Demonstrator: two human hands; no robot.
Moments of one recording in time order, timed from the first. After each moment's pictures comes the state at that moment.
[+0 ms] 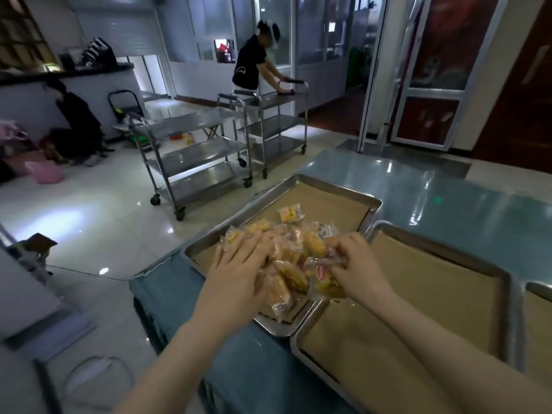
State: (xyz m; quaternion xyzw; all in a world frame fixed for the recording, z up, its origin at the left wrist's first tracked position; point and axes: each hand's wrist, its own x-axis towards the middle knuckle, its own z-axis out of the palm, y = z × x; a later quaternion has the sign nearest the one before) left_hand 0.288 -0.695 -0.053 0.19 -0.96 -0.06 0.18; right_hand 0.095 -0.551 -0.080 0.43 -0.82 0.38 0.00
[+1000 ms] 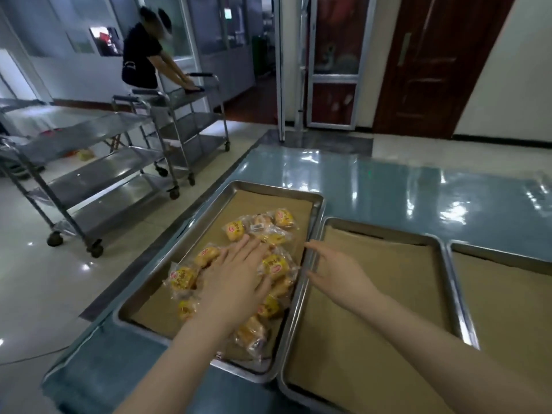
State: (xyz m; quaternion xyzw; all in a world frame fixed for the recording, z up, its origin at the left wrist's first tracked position) left_hand 0.171 -0.760 -0.063 0.05 -0.98 -0.14 0.12; right_hand 0.062 -0.578 -0.085 0.32 -0.90 0.31 -0.04
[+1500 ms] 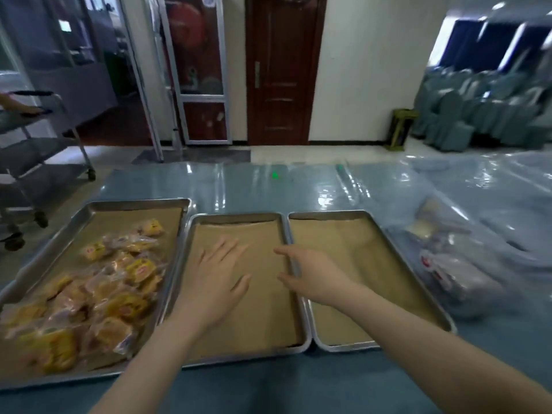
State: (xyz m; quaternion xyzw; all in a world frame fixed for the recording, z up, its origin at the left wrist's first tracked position) left_hand 0.214 -0.567 -0.036 -0.15 -0.97 -0.18 0.12; right_hand 0.186 -0.361 -0.029 0.19 -0.95 0.24 -0.02
